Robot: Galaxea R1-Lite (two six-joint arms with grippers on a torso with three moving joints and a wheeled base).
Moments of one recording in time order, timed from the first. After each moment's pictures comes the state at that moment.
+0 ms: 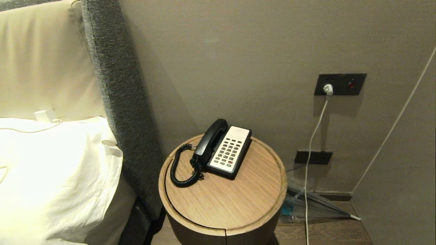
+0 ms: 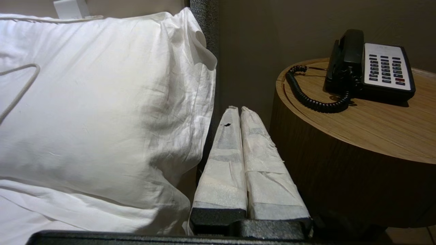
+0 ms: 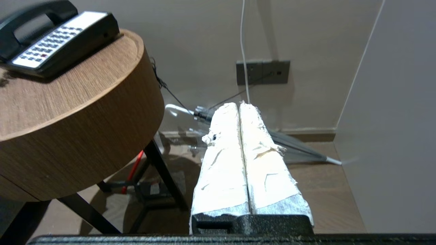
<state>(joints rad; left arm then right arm) -0.01 0.00 0.00 -0.10 0.00 0.01 -0.01 0.02 -0.02 0.04 -0.01 0.06</state>
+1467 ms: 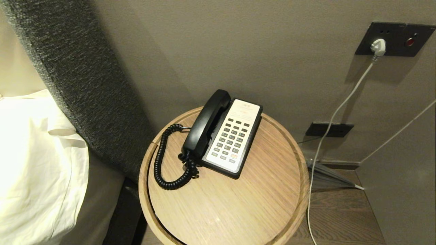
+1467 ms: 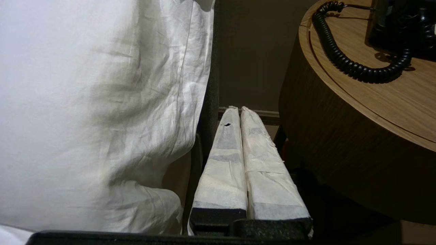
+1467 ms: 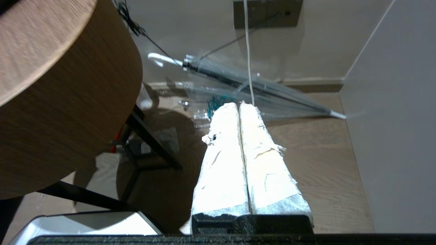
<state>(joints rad) -0.01 0.00 0.00 -0.10 0.00 0.00 -0.01 0.03 -0.02 0.04 -0.01 0.06</state>
